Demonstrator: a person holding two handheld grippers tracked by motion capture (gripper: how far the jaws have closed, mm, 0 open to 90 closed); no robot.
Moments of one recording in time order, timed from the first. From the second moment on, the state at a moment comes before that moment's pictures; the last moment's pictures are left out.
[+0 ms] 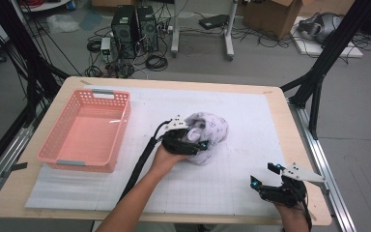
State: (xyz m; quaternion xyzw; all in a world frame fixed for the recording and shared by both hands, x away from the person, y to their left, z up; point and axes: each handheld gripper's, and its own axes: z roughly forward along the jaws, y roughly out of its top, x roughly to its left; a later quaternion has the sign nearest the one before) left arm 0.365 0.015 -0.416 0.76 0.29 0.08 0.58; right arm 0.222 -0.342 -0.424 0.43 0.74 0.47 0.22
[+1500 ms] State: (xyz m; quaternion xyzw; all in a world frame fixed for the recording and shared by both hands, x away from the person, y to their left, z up) left arm 0.341 0.067 -0.403 0.75 0.30 0.10 0.58; right arm 0.238 -0.333 -0.430 0.45 0.74 0.45 0.20
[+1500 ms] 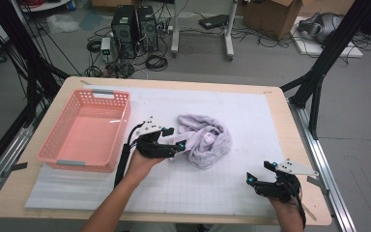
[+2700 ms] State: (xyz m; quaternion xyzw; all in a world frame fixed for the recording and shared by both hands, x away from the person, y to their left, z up) left arm 0.308 0.059 -0.412 0.79 0.28 0.09 0.54; right arm 0.282 -0.293 -0.438 0.45 0.78 0.42 0.15
